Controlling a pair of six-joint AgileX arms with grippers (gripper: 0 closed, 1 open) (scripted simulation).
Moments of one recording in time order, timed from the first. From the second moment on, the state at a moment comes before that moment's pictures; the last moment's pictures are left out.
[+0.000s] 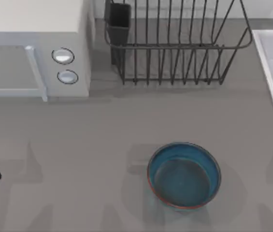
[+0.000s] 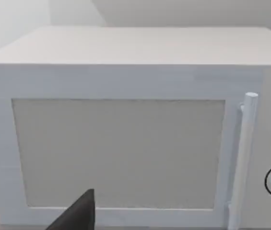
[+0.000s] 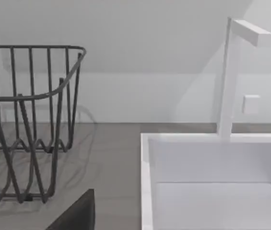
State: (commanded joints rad) left arm 0.00 0.00 0.00 0.00 0.00 0.00; right arm 0.00 0.00 0.00 0.00 0.00 0.00
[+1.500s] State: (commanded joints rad) left arm 0.00 0.00 0.00 0.00 0.00 0.00; right arm 0.58 1.67 1.31 -1.16 0.00 0.59
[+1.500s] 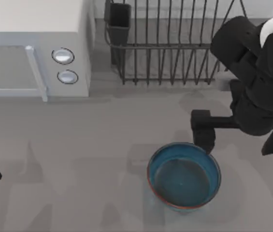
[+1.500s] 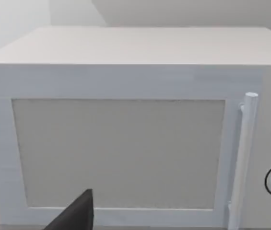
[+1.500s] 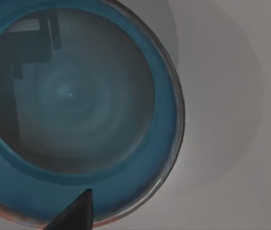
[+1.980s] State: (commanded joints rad) left arm 0.00 0.00 0.00 0.00 0.00 0.00; right arm 0.60 1.74 1.37 -1.20 0.00 0.61
